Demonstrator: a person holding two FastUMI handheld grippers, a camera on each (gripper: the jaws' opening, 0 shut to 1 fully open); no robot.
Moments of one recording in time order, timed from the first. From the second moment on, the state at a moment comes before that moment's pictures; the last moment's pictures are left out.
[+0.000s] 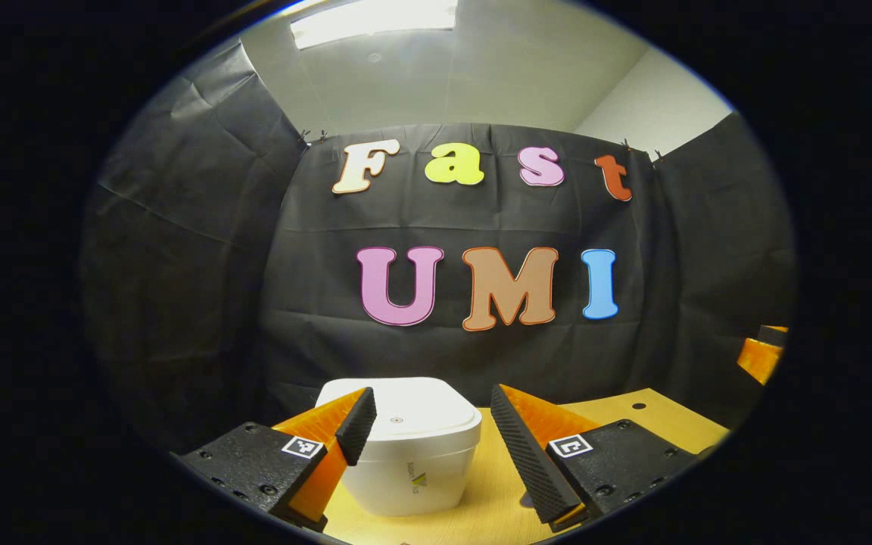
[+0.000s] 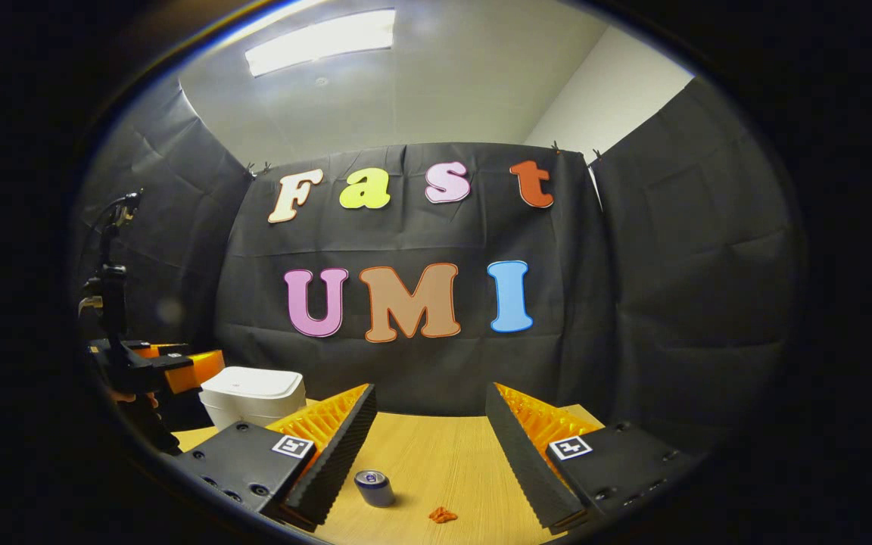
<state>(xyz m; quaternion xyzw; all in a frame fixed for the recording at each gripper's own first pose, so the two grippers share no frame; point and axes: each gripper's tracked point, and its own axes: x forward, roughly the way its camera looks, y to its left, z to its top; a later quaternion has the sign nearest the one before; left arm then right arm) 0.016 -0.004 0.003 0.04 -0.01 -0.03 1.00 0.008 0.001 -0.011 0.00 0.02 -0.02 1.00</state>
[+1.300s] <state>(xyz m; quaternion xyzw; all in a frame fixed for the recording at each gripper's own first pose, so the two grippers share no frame) 0.105 0.062 -0.078 0.02 0.07 0.04 1.00 0.010 -0.007 -0.029 -0.01 0.05 -0.06 1.00</state>
